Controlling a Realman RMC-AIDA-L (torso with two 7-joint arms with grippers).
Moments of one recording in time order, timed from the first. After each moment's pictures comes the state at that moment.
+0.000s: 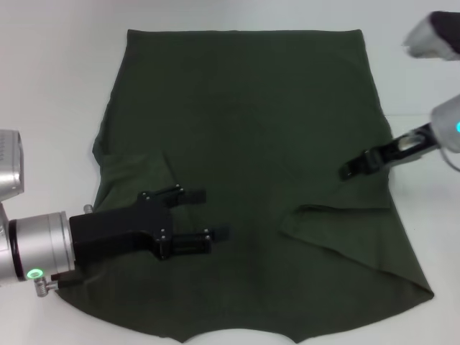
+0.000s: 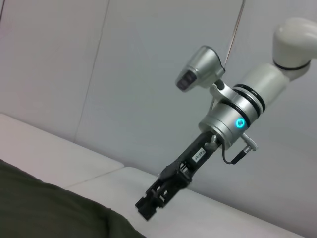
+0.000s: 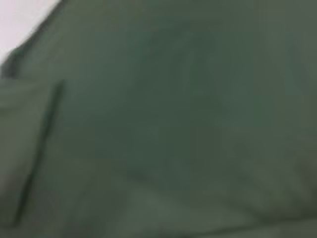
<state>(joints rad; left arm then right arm) -0.61 -2.09 0.58 0.47 1.96 1.60 -1.27 0.95 1.92 -0.87 -0.60 -2.57 -1.21 2.48</state>
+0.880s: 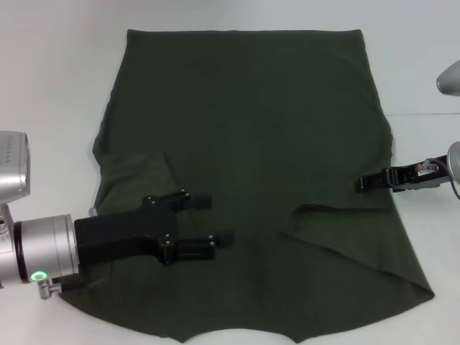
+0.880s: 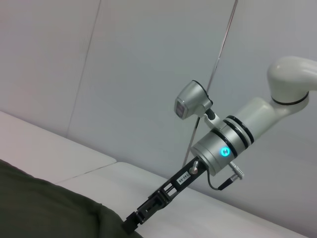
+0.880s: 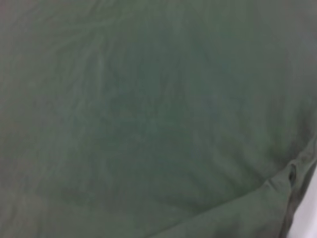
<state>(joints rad) -0.61 -2.09 0.59 0.46 1.97 1.60 -1.28 0.87 1.94 -0.79 -0.45 -2.54 -0.95 2.45</state>
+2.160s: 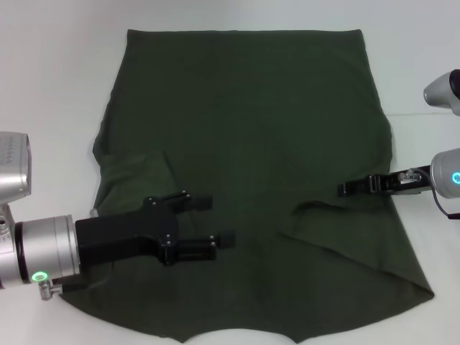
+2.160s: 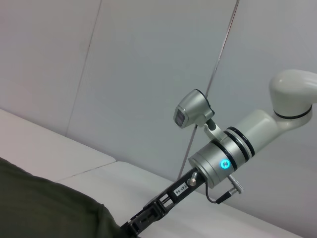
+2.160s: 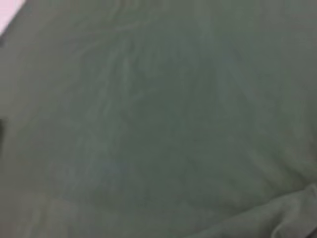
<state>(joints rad) -0.61 -2.09 0.59 0.46 1.97 1.60 -1.29 0.84 1.98 -0.79 -0.44 -2.46 -0.90 2.38</state>
